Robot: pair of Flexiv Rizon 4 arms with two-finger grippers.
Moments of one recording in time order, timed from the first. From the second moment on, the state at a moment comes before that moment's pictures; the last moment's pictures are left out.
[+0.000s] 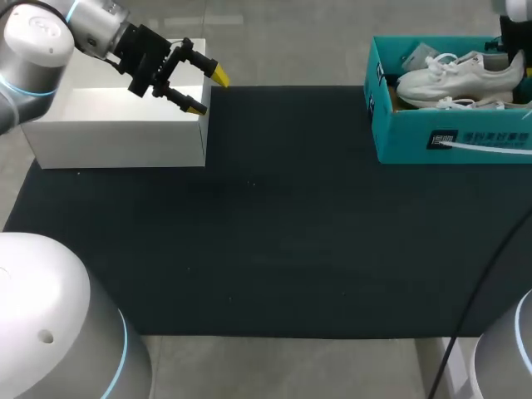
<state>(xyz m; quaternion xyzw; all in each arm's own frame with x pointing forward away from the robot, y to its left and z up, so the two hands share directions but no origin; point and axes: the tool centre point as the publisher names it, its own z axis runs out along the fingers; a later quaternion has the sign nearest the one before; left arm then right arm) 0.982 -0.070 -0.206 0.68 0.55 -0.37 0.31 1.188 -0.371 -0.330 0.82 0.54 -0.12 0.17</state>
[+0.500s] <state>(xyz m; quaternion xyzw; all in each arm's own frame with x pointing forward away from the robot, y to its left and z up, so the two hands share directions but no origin) 0.982 -0.070 -0.206 0.68 0.55 -0.37 0.31 1.178 -0.372 -0.363 0.82 0.54 -0.13 0.16</state>
